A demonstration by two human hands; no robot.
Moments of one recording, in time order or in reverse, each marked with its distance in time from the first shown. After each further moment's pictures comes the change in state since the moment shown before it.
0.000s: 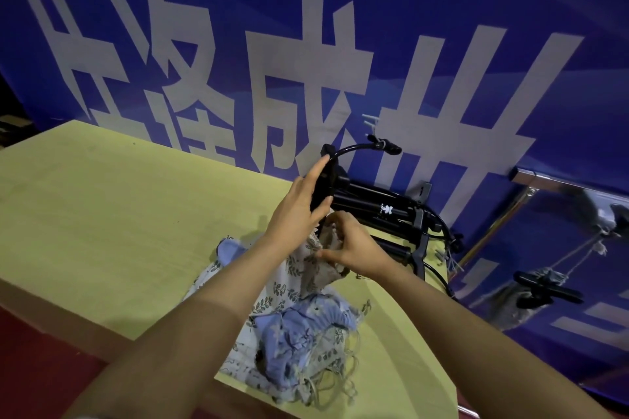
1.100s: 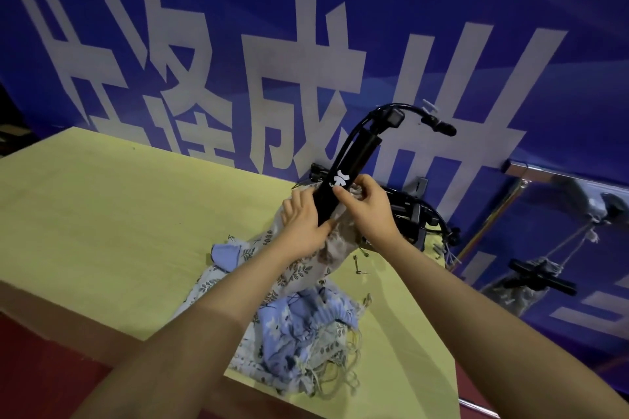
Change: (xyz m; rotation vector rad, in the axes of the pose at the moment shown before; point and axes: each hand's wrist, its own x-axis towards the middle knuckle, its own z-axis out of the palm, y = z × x) left_hand -0.014 0.005 0.017 0.210 -0.176 -0.288; right_hand 0.003 -0.030 -0.031 0.436 0.483 0.000
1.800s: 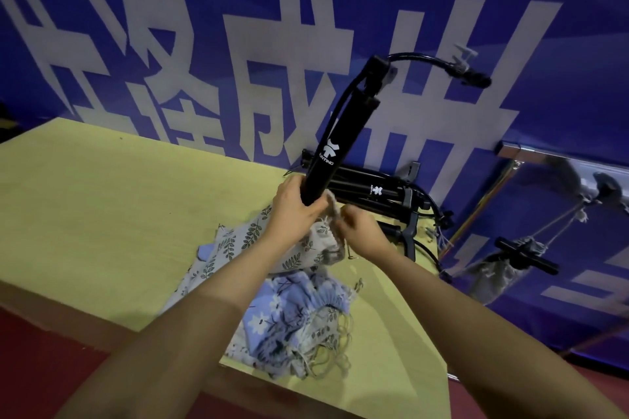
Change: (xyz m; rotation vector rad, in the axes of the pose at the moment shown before) left_hand -0.004 0.012 0.000 -0.338 0.150 0.013; right_hand -0.024 0.058 -0.008 -0.406 -0.299 0.175
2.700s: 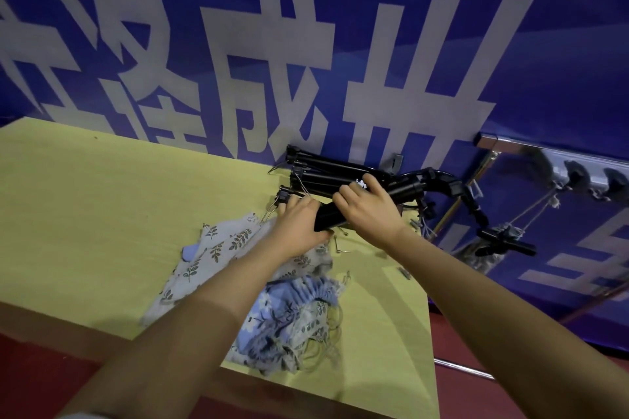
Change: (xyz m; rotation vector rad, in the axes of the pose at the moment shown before) left_hand -0.005 -0.015 0.033 0.627 -0.385 0.158; right_hand -0.011 0.000 -0.046 -1.282 0.349 -0.752
